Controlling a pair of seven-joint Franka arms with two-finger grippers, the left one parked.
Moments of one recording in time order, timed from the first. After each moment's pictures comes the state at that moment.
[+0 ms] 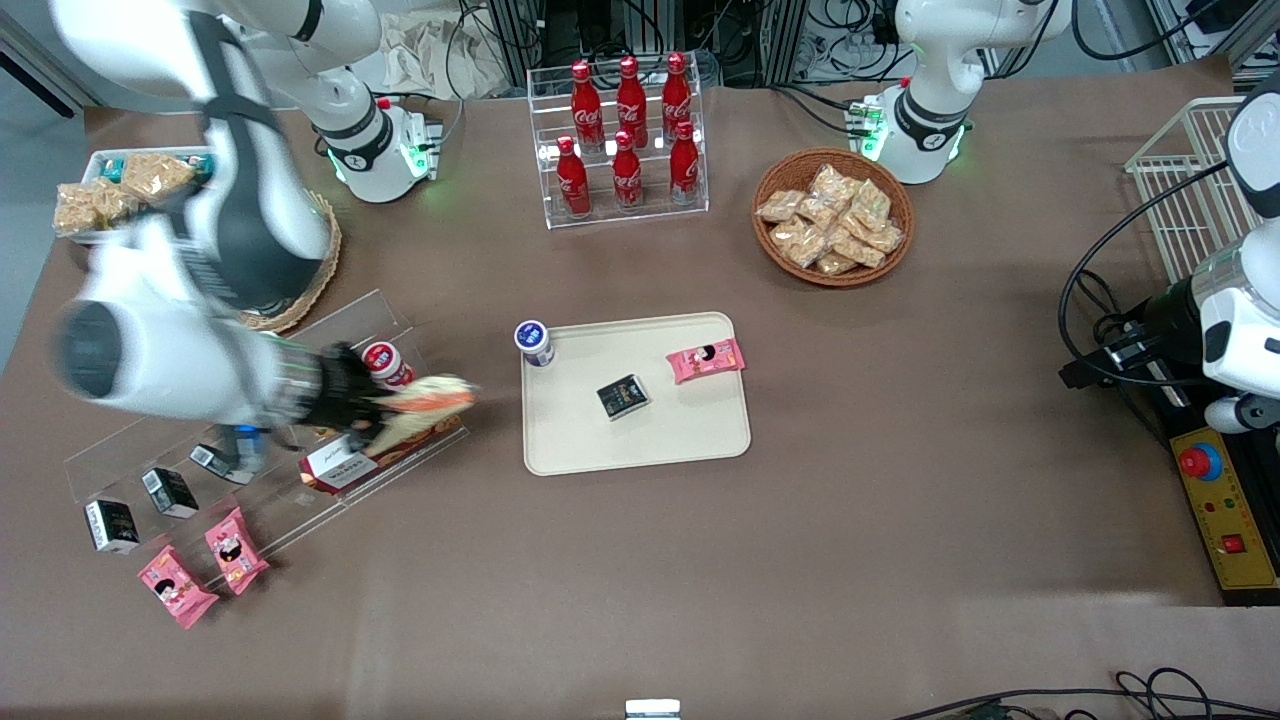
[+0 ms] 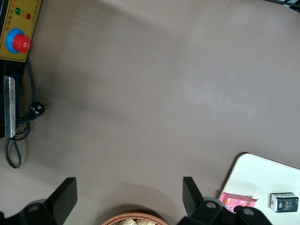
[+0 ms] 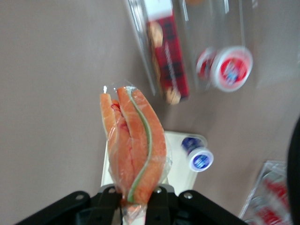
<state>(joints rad) 0.35 0.39 -0.07 -1.49 0.27 1.77 1.59</state>
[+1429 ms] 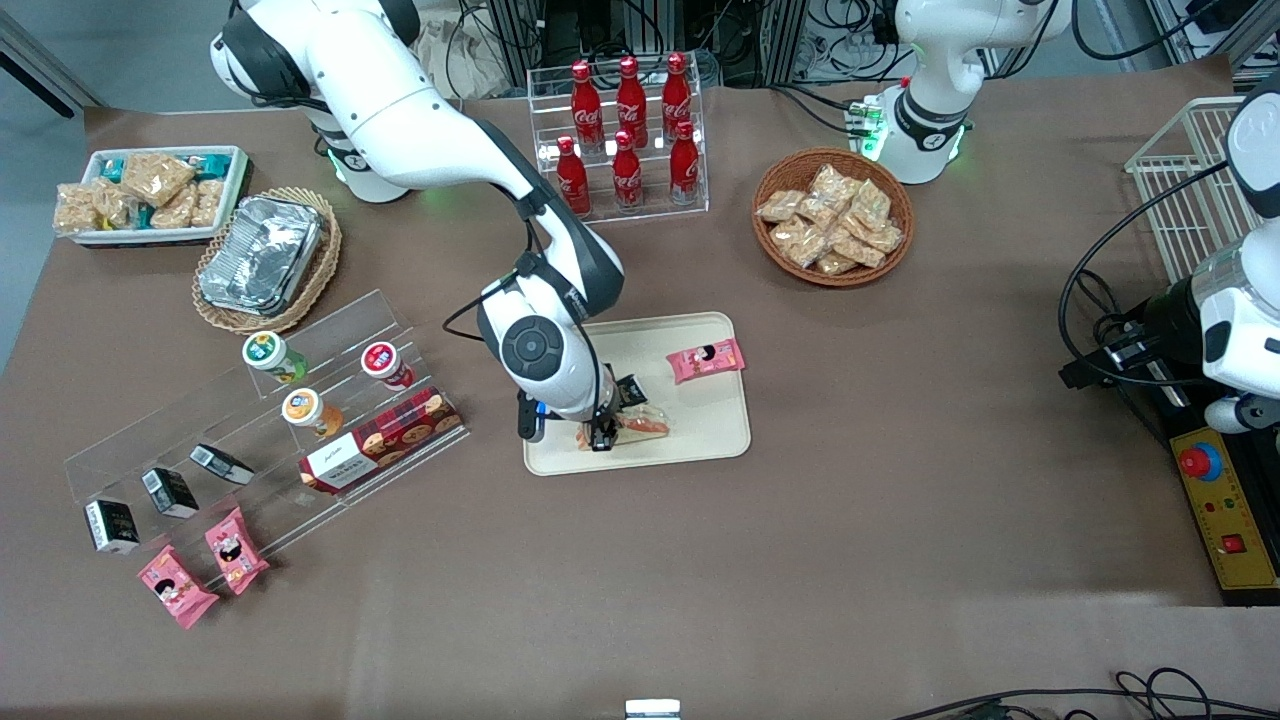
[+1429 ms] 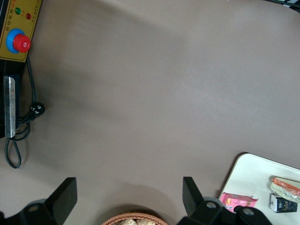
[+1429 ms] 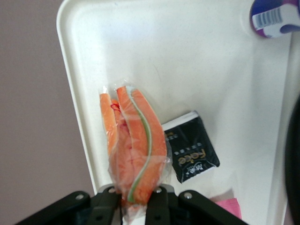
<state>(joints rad) 0.71 0.73 -0.07 -1.49 0.28 2.29 2.08</state>
